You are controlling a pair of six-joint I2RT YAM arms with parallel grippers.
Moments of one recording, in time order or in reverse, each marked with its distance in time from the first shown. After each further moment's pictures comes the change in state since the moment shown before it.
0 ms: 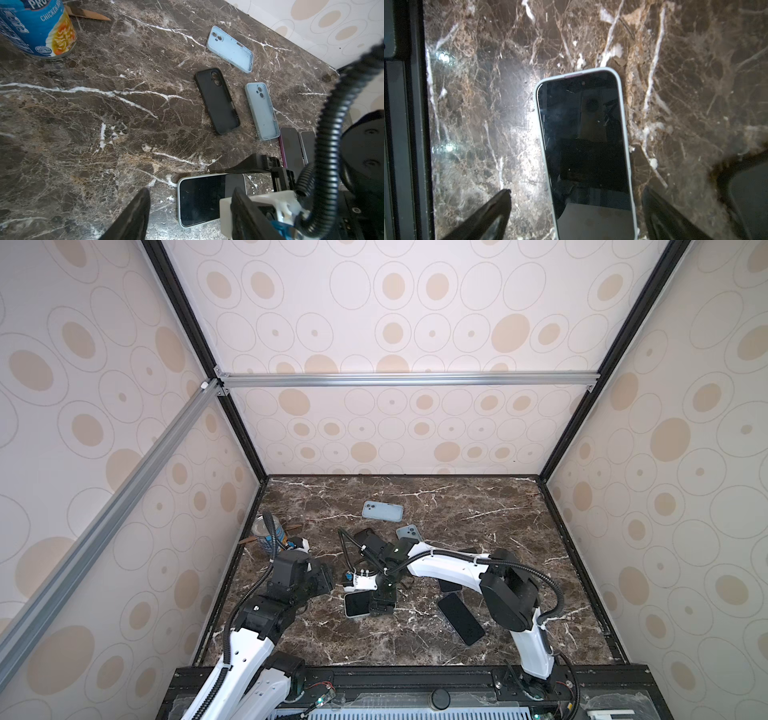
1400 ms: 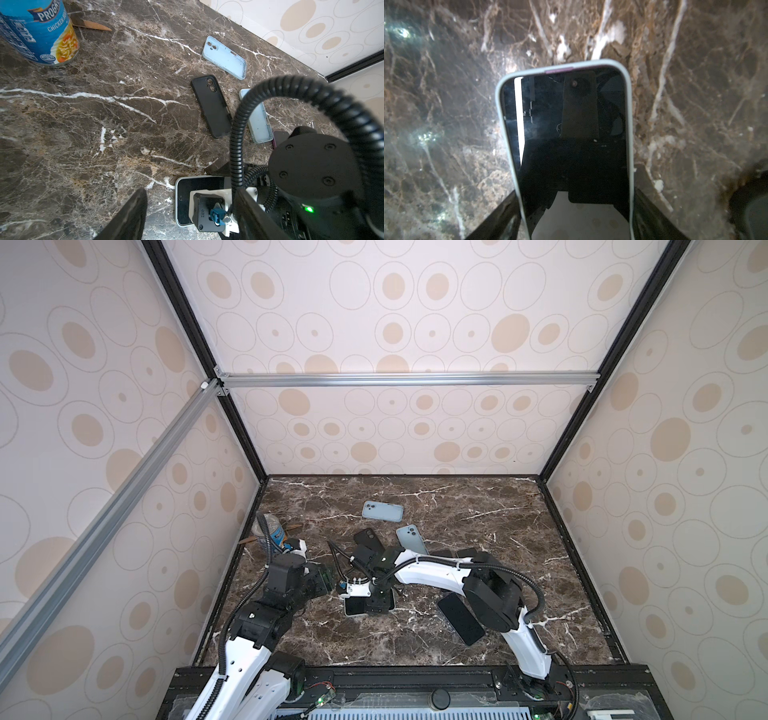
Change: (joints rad) left arm 0.000 -0.059 -0.011 0.000 -0.005 -0.003; right arm 0.051 0.085 0.036 0.010 0.163 0.046
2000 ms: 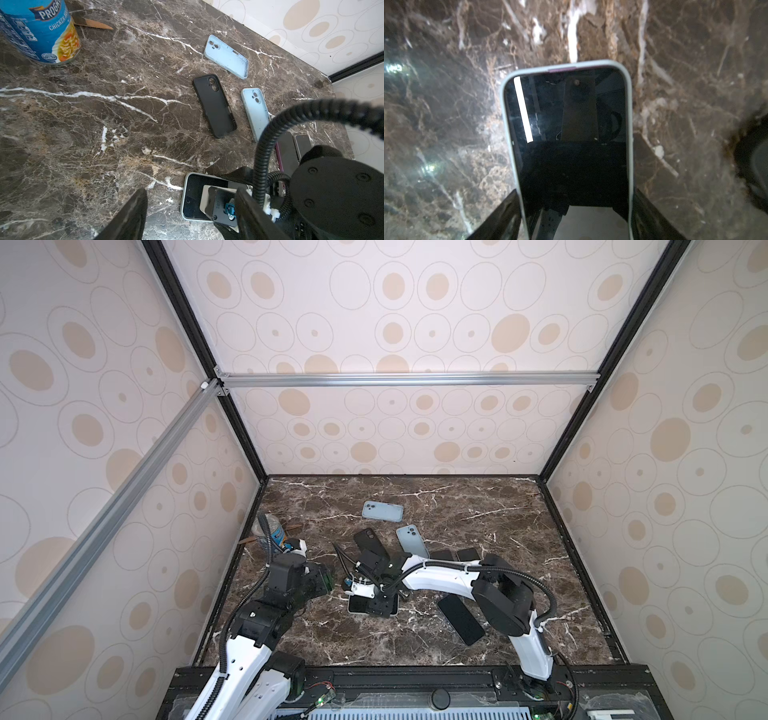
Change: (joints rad) left arm 0.000 0.010 0.000 0.000 -0.003 -0.005; right arm 0.011 -0.094 -0.145 0.095 0.057 0.179
